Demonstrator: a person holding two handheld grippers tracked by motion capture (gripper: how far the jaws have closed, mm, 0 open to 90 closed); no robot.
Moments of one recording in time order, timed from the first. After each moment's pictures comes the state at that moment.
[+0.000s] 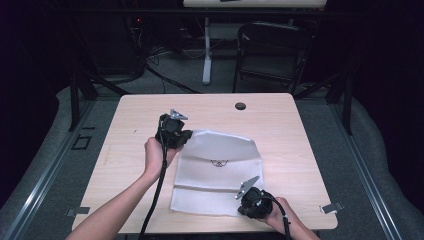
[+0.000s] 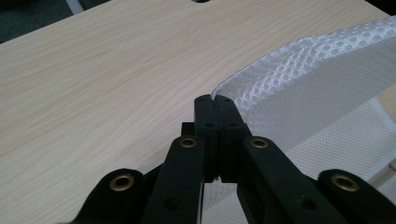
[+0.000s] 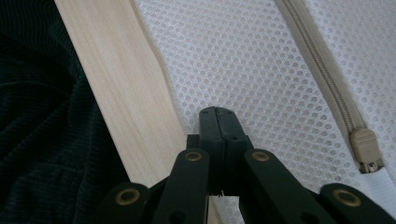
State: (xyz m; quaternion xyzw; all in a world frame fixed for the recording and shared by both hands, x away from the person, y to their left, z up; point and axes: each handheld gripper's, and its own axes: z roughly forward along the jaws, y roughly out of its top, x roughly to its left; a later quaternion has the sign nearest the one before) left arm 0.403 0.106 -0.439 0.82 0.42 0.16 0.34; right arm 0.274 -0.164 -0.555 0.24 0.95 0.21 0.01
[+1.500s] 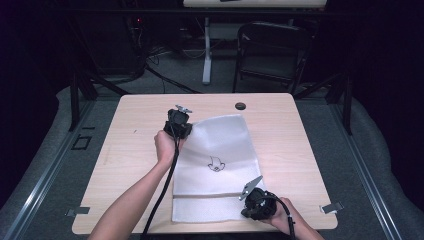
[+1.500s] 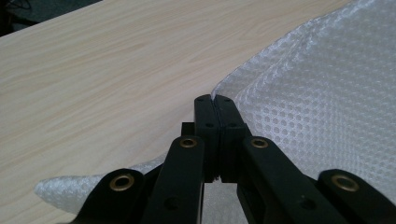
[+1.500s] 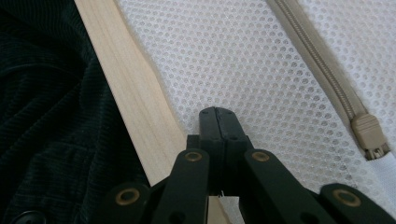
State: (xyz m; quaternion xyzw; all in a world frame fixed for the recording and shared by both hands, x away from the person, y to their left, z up) left arm 0.464 0.094 -0.486 0.80 0.47 0.21 0.30; right arm 0.274 -0.173 -0.554 0.23 0.95 0.21 -0.01
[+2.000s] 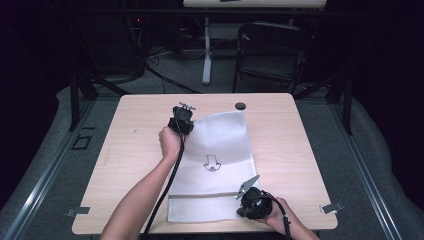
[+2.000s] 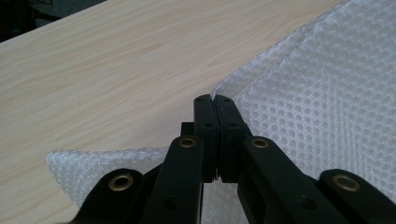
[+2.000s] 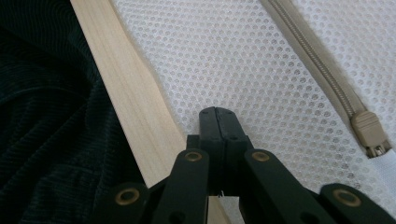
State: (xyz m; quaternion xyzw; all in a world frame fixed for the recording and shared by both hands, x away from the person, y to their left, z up) left arm 0.488 0.082 -0.497 0.80 0.49 0.23 0.27; right arm 0.275 -0.163 -0.556 0.25 0.94 0.22 -0.01
